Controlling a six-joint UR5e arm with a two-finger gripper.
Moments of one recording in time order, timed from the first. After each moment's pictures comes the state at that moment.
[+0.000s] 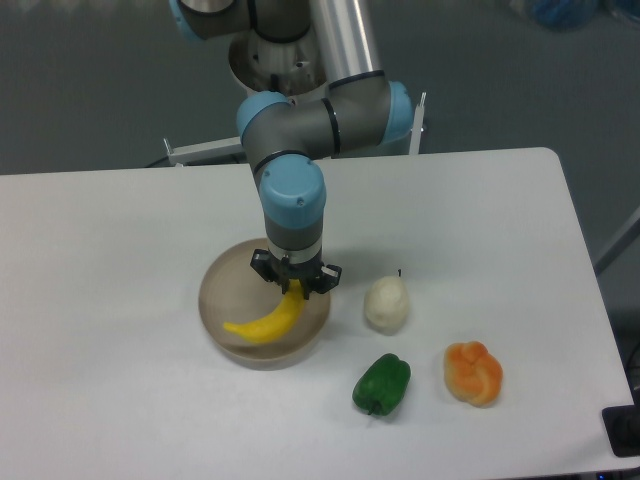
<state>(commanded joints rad) 2.09 -1.94 -1.84 -0.96 1.61 0.55</state>
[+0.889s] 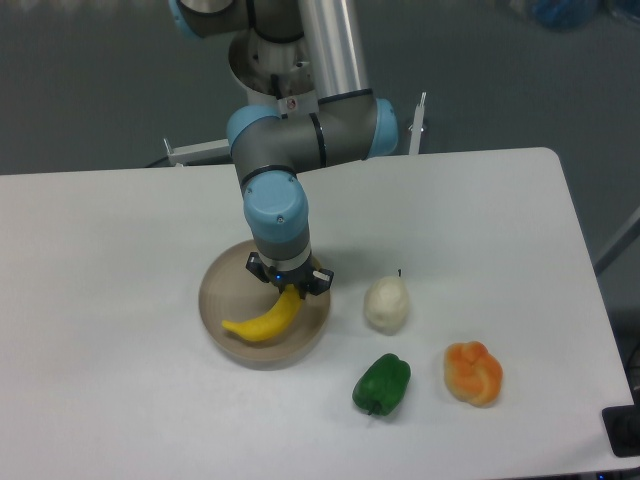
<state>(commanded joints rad) 2.07 -1.97 -1.84 -0.94 1.63 0.54</state>
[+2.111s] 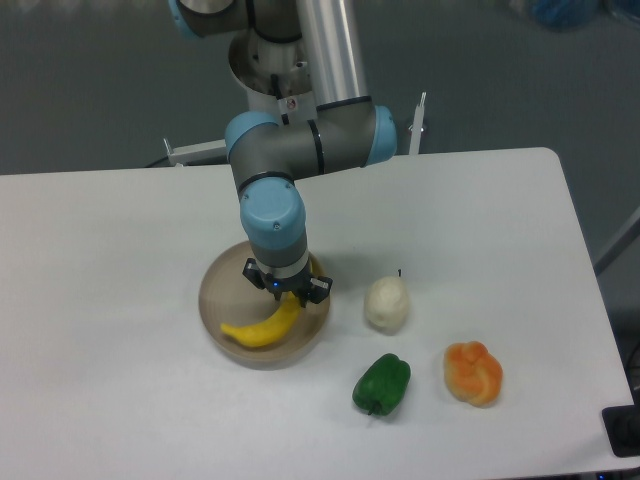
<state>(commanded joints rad) 2.06 -1.98 -1.81 -0.94 1.63 0.54</state>
